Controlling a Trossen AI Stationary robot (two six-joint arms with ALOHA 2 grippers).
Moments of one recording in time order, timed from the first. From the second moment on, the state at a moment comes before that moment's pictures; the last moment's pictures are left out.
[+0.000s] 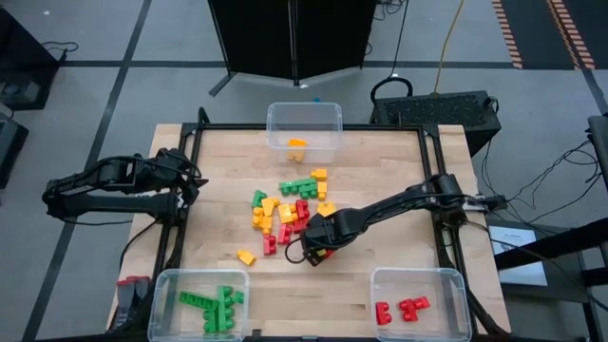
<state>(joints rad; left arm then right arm) 0.12 0.47 0.80 -1.22 -0.40 -0.44 0.23 2.03 1.44 -0.76 0.01 1.08</state>
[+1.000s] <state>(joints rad) 0.12 0.47 0.80 -1.22 -0.40 -0.44 0.24 2.01 1.49 -0.84 -0.01 0.99</state>
